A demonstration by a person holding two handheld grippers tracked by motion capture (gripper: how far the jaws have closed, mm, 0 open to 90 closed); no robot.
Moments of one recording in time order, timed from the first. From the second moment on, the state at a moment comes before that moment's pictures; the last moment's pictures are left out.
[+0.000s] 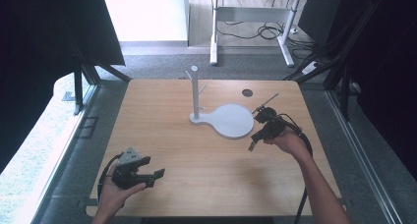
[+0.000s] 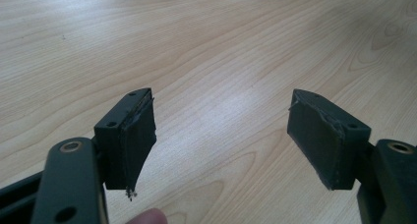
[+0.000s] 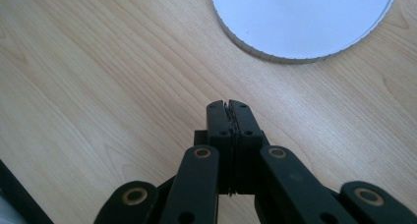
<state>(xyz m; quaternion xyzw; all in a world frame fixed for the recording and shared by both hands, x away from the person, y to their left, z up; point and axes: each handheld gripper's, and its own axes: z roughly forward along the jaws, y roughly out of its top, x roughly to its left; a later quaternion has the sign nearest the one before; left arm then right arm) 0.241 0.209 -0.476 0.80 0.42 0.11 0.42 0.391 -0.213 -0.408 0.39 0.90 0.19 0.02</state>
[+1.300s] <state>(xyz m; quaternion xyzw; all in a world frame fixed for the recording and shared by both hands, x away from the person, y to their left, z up) 0.242 0.211 -0.476 0.80 0.42 0.11 0.42 0.417 -0.197 -0.395 0.40 0.90 0.20 0.02</state>
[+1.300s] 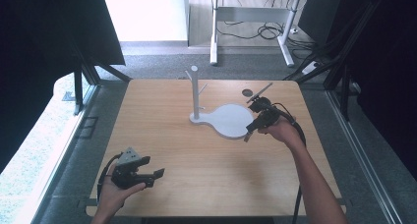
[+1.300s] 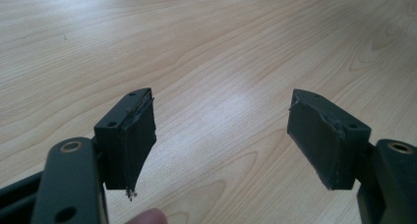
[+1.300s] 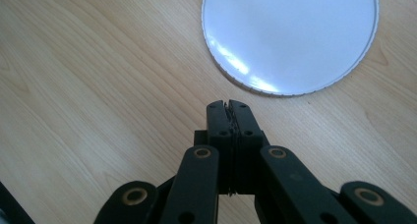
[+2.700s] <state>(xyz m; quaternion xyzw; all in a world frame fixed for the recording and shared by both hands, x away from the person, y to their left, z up) 0.242 0.214 -0.475 0.80 0.42 0.11 0.42 0.459 -0.172 -0.383 0.41 0.89 0.18 0.04</state>
